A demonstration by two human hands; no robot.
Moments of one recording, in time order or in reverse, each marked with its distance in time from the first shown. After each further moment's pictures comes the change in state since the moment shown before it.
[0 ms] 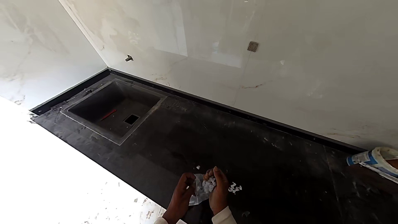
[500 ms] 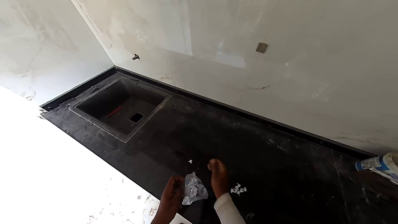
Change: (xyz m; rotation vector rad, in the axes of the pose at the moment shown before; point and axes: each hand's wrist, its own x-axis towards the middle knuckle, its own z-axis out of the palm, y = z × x) left_hand -0.019 0.004 -0.043 0.069 0.183 0.079; right_hand 0.040 0.020 0.002 -0.784 -0.105 -0.125
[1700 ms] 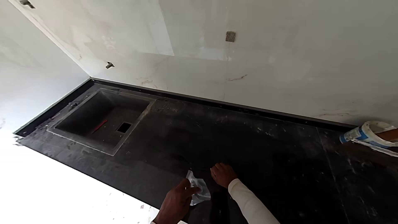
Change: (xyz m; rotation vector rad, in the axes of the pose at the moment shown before) left_hand 0.016 0.016 0.029 0.861 -0.473 0.285; right_hand 0.023 0.080 -0.077 -1.127 -0.497 -0.395
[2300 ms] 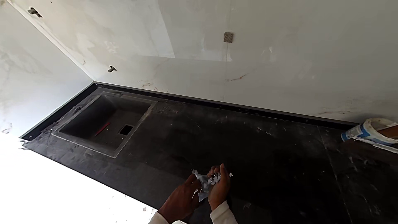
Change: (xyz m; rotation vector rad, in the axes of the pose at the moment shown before) left_hand 0.038 0.027 -0.021 -0.041 -0.484 -0.135; right_hand -0.006 -0.108 -0.057 2.019 1.029 0.503
